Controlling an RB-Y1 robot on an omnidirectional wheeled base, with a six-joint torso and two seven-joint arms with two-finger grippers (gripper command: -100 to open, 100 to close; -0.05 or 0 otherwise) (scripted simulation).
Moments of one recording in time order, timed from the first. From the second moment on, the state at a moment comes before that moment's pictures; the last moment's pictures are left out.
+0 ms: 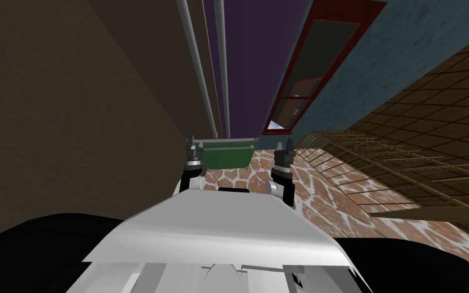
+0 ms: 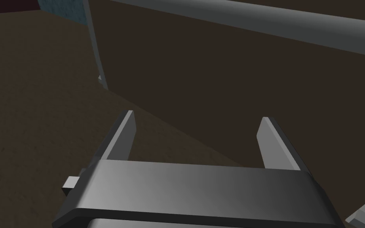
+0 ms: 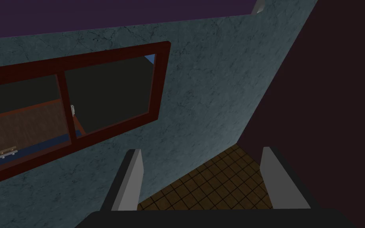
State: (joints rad) left arm 0.46 -0.03 -0.07 -2.23 -0.06 -0.38 0.06; right arm 0.47 0.01 0.01 -2.26 -0.11 -0.47 0.14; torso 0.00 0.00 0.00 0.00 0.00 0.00
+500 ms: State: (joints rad) left arm 0.46 -0.03 -0.07 -2.23 -0.06 -0.38 0.06; right arm 0.47 0.01 0.01 -2.26 -0.11 -0.47 0.14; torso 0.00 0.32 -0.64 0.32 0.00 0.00
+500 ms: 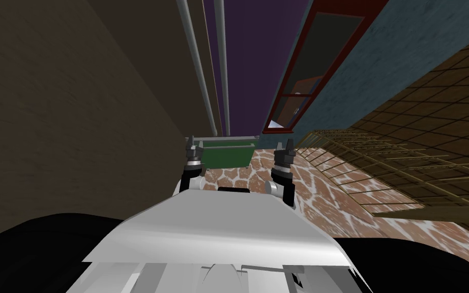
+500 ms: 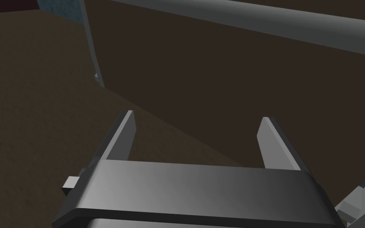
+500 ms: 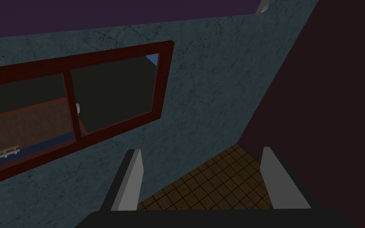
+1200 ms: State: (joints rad) left arm 0.46 0.02 -0.07 -2.21 -0.06 -0.40 0.06; right arm 0.47 0.01 0.01 -2.26 -0.11 -0.47 0.14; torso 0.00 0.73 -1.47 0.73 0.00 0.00
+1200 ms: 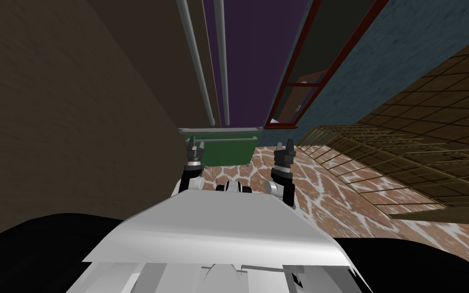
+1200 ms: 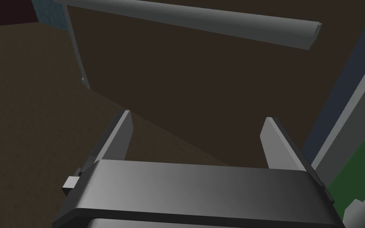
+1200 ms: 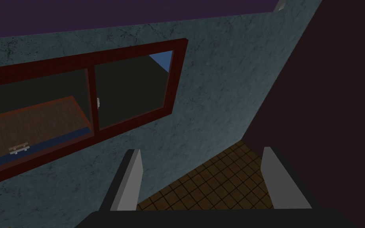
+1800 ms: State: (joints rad) left arm 0.43 0.14 -0.06 -2.09 -0.04 -0.48 0.07; right arm 0.47 0.01 0.01 -2.26 -0.11 -0.47 0.14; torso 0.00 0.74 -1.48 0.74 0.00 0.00
